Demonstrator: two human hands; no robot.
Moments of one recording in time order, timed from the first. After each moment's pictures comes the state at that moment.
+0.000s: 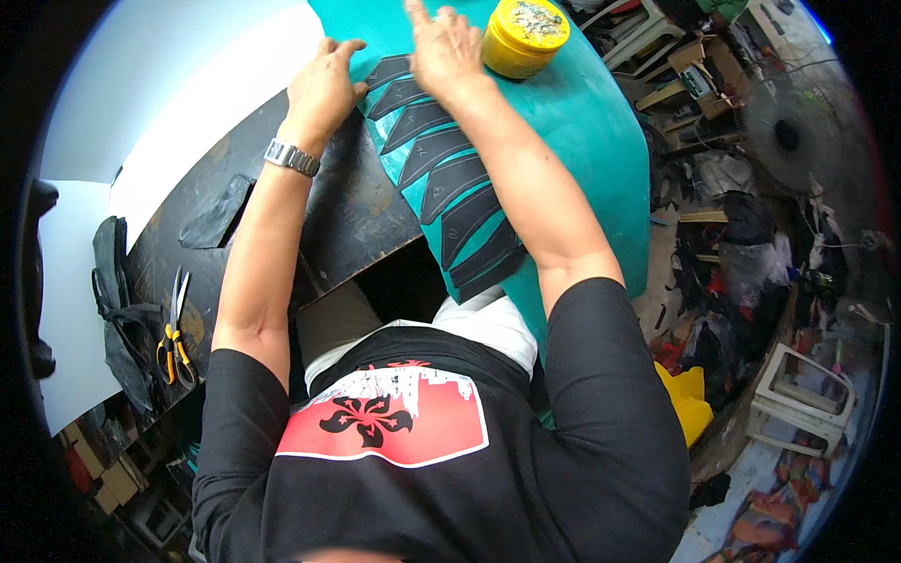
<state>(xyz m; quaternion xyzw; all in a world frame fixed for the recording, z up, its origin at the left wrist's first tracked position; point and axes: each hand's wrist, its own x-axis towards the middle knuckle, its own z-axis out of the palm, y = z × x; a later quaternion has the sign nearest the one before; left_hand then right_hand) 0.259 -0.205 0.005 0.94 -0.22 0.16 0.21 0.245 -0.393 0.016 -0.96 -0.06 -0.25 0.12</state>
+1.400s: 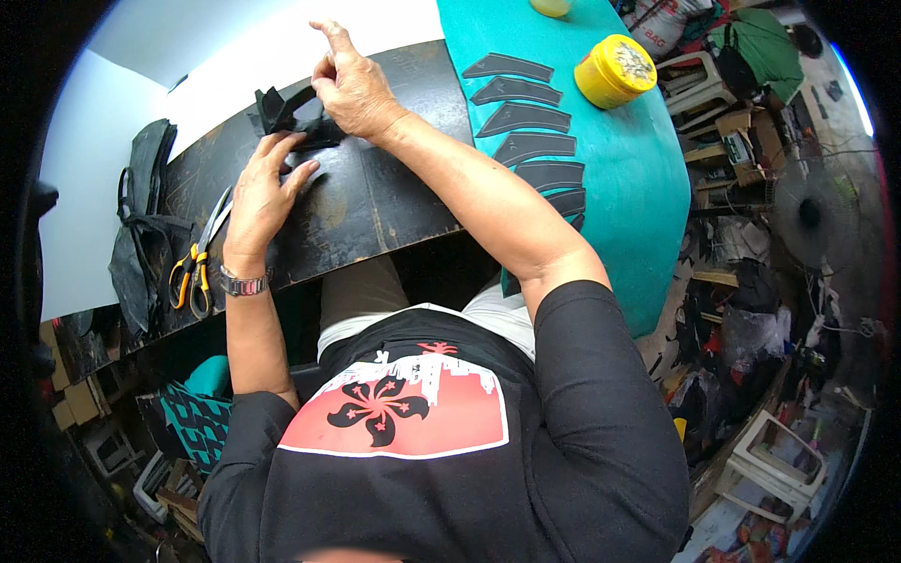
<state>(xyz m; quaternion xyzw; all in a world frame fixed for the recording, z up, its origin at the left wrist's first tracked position) 0.109 -0.008 0.030 0.96 -0.08 0.07 0.25 0.217 -0.180 0.014 -0.76 -0.27 -0.11 0.58</state>
